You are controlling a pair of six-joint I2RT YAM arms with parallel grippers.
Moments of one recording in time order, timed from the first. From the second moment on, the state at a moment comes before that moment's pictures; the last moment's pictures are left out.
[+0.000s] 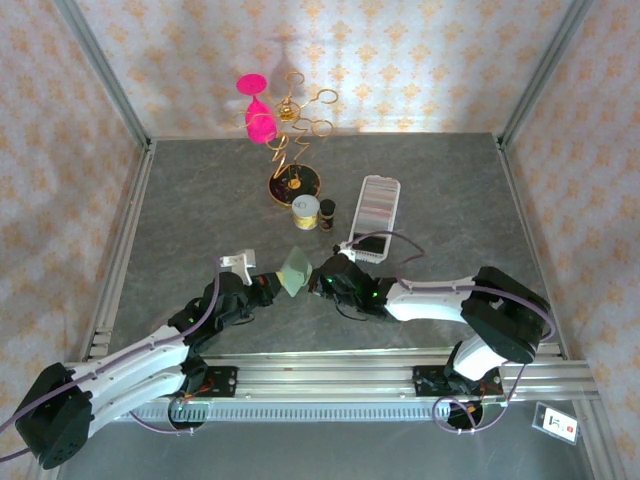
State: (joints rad) left arm -0.67 0.80 0.20 0.17 -0.02 -0.91; right arm 1.02 1.54 0.68 0.19 0.13 1.17
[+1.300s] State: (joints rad) left arm -0.68 1.00 0.28 0.04 -0.04 -0.79; right arm 1.06 1.32 0.61 0.21 0.05 1.03
